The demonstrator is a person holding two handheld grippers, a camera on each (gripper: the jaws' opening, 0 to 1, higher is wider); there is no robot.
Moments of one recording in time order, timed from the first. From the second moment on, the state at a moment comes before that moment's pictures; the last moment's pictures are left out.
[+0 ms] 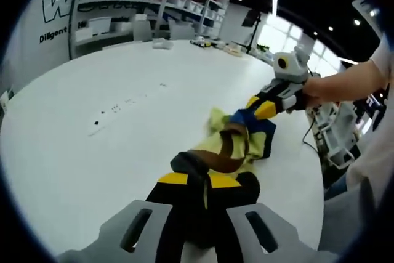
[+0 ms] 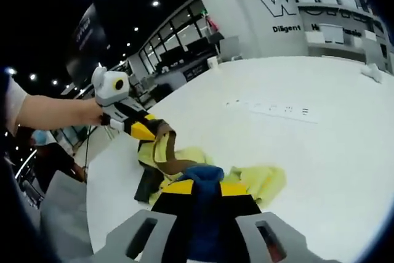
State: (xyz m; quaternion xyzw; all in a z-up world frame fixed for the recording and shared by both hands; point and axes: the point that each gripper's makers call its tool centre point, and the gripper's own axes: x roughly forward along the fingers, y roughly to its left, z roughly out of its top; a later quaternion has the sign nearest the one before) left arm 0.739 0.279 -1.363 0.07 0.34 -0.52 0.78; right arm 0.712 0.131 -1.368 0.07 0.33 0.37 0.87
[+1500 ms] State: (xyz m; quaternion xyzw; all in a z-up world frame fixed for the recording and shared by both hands) left arm 0.623 0.311 -1.391 0.12 0.33 -0.50 0.79; right arm 0.609 0.155 -1.386 -0.06 0.34 0.46 0.82
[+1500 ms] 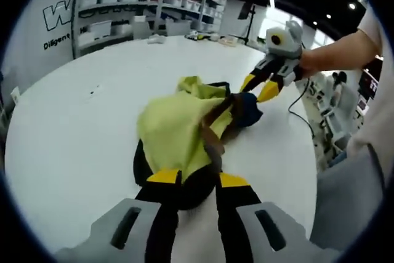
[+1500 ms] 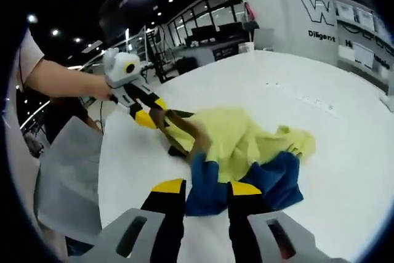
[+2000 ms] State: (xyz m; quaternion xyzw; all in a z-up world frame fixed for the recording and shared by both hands) left arm 0.614 0.302 -1.388 0.13 0.32 -0.53 0.78; right arm 0.600 0.156 -1.408 -0.08 0.37 0.46 0.80
